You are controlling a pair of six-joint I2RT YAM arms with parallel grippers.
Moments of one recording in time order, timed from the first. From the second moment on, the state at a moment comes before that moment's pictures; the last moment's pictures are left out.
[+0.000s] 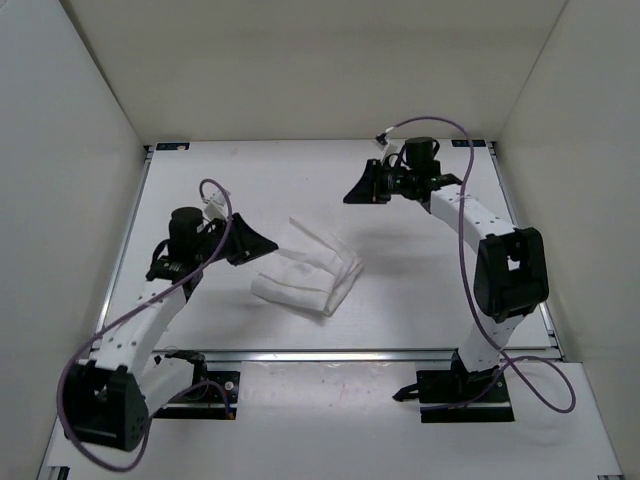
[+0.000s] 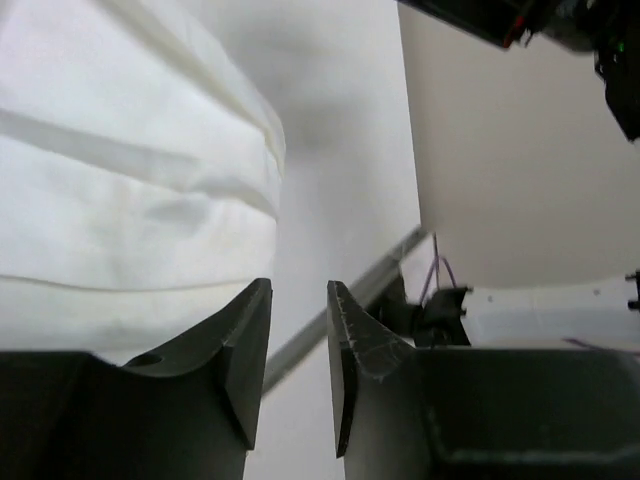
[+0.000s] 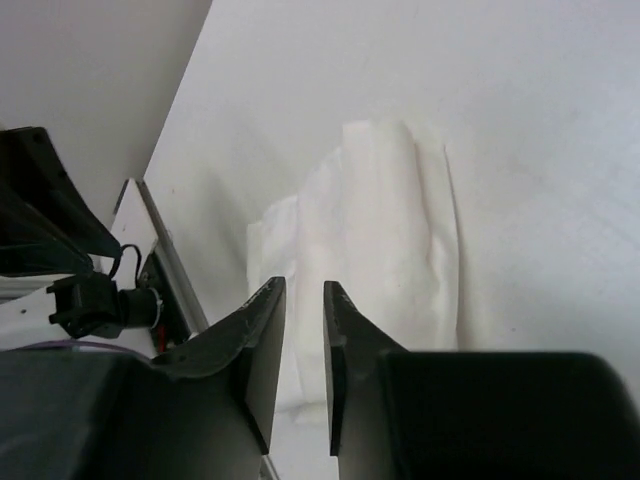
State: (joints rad) left arm -0.20 1.07 0.67 -0.10 0.71 -0.76; right arm 0.27 1.79 1.34 -0.17 -0.87 0.39
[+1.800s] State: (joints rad) left arm -0.23 1.40 1.21 -0.64 0.11 -0.33; right arm 0.19 1.59 1.45 -0.53 -0.31 0.18
